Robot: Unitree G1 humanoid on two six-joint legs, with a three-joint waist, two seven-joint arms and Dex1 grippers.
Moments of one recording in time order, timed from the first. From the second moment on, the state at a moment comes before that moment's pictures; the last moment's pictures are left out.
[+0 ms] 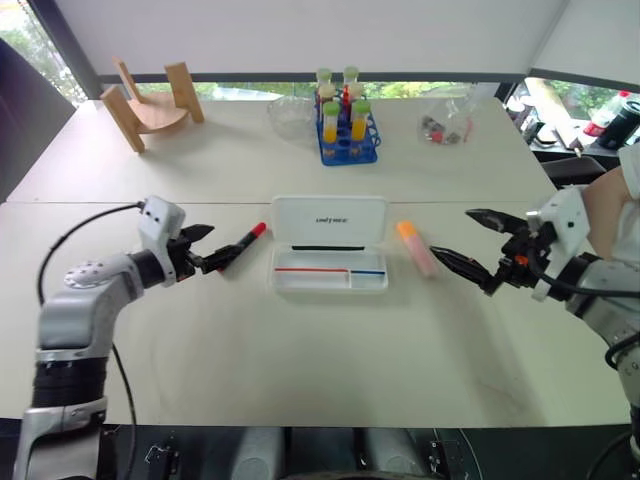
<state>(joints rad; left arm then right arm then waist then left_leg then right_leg) -0.34 0.59 0.18 0.03 -0.35 0.60 -0.82 -0.13 -0.81 -0.31 -0.50 0.54 0.67 0.69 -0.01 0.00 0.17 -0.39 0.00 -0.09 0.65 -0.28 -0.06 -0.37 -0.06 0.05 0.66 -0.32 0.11</state>
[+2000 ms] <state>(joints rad) -0.87 0.44 -0.23 0.64 -0.14 -0.08 -1.35 -0.19 -0.79 -0.17 -0.45 0.43 0.75 0.55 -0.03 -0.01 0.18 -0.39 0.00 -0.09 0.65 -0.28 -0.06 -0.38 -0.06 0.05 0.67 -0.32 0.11</state>
